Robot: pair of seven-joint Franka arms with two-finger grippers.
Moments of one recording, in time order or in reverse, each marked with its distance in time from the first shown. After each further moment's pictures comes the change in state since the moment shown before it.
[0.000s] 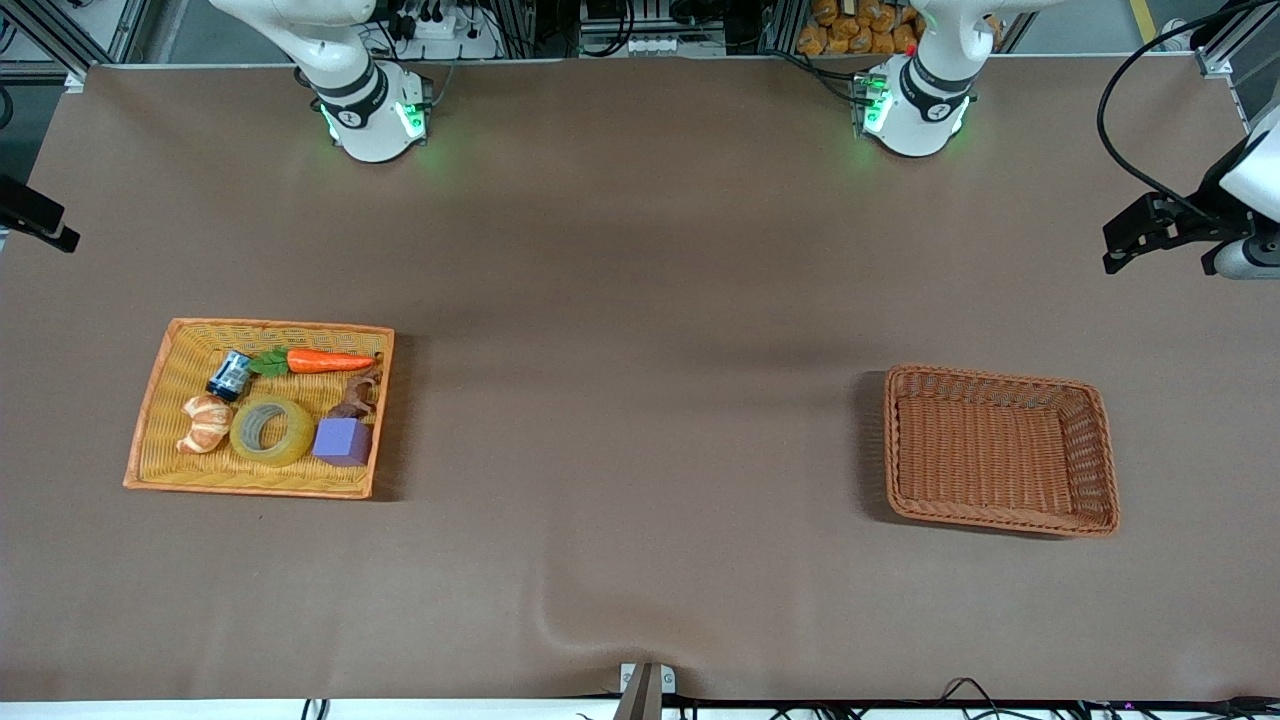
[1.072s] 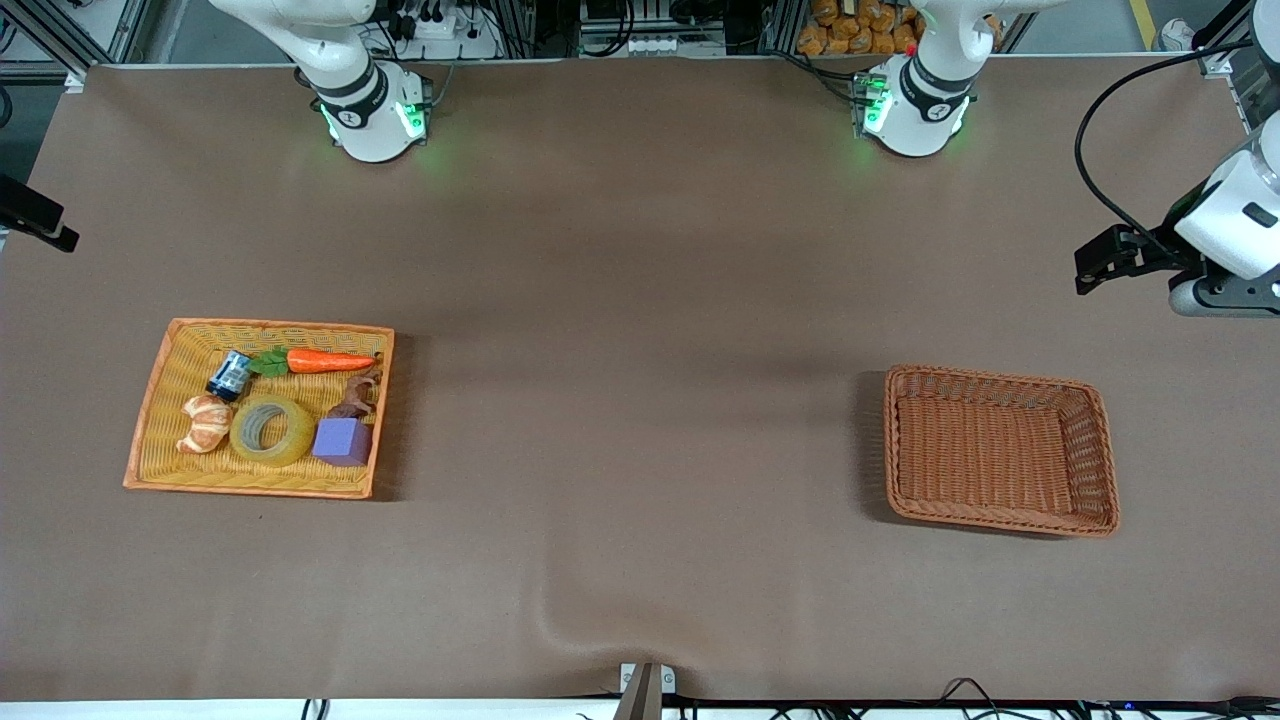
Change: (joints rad) left arm -0.013 0.058 -0.004 -0.003 0.000 0.009 0.000; right arm 0.000 -0.002 -0.001 0.000 0.000 0.000 0.000
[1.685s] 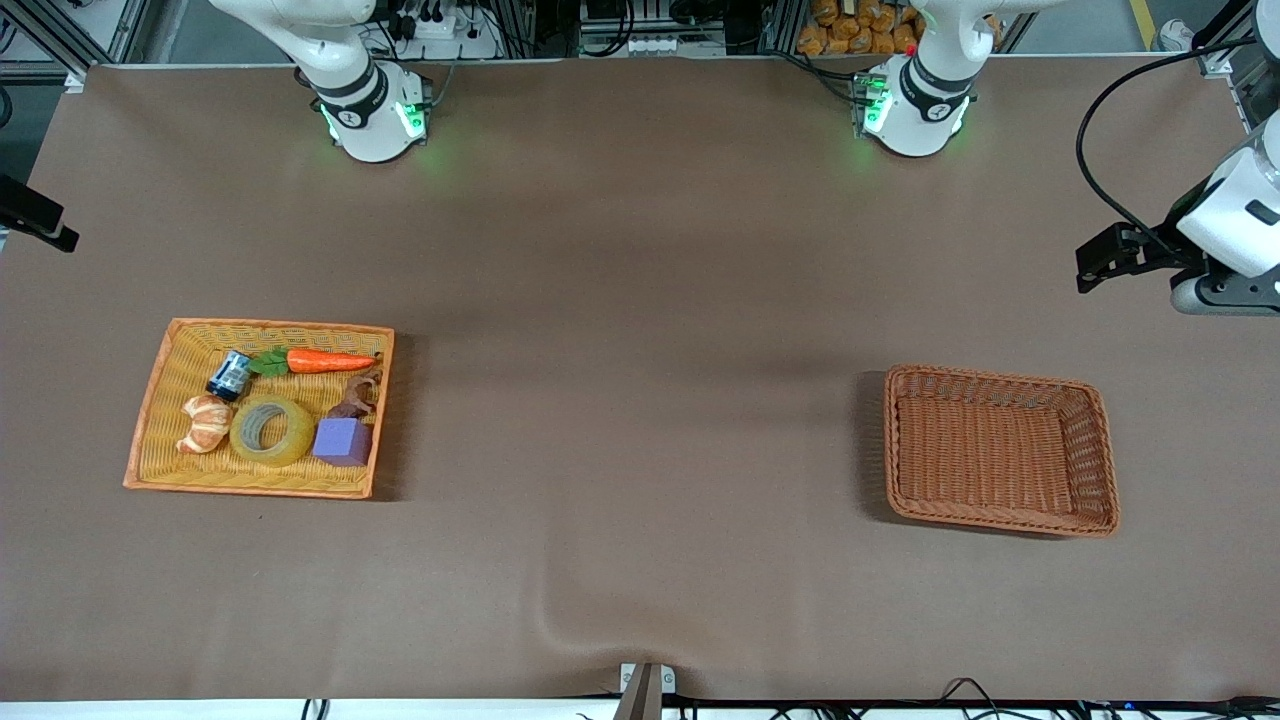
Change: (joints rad) left arm 0.000 0.000 0.000 0.006 0.000 -0.007 0.000; right arm 0.000 0.000 0.000 0.000 0.000 0.000 0.000
